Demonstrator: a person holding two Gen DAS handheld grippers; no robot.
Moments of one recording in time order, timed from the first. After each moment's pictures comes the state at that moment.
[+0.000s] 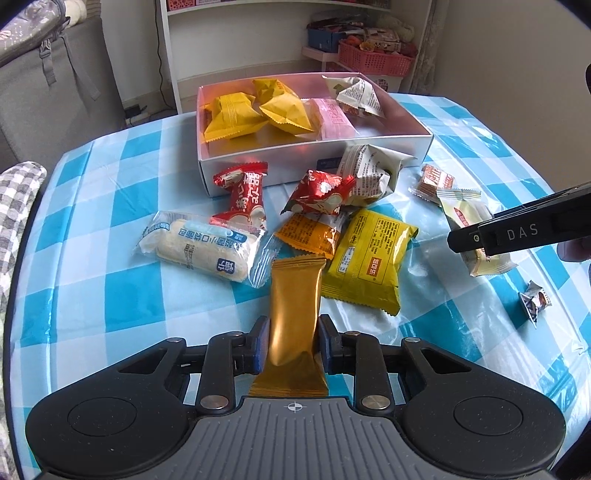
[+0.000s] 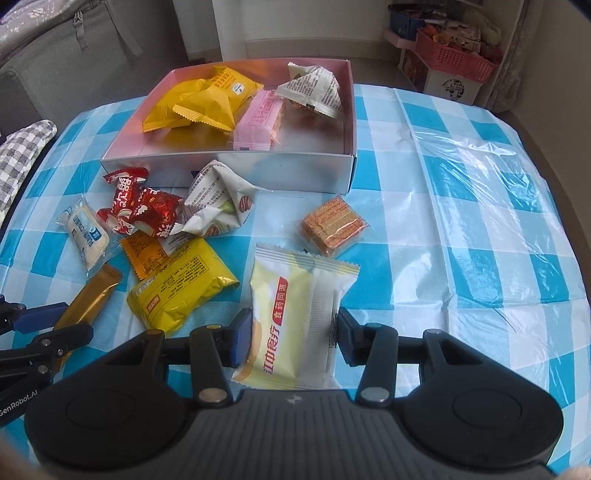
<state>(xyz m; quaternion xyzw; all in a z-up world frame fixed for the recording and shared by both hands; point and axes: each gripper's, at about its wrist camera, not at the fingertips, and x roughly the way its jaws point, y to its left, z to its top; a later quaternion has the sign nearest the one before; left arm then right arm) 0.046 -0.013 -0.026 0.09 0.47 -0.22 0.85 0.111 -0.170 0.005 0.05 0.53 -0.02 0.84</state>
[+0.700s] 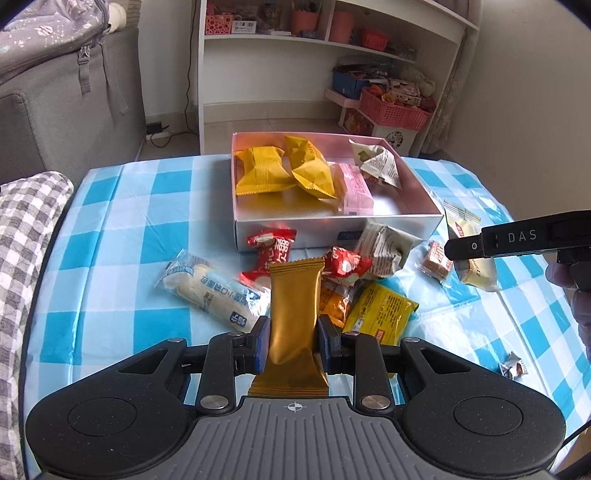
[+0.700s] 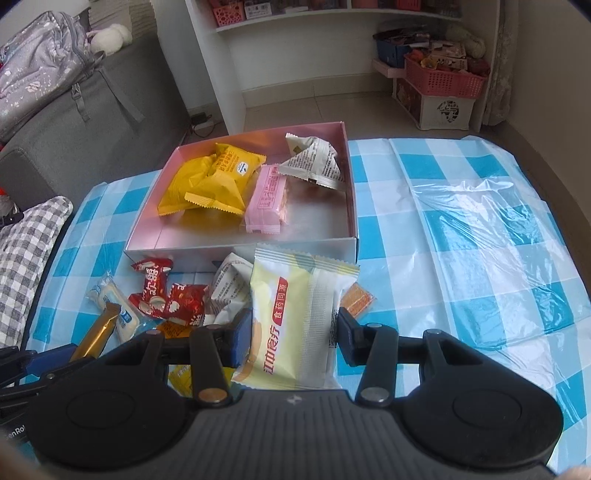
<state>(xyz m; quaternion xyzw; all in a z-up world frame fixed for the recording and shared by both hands) 0.067 0.007 0.012 0.02 0.43 -0.20 0.88 0.133 -0.182 0.043 0.12 0.47 -0.02 0.87</state>
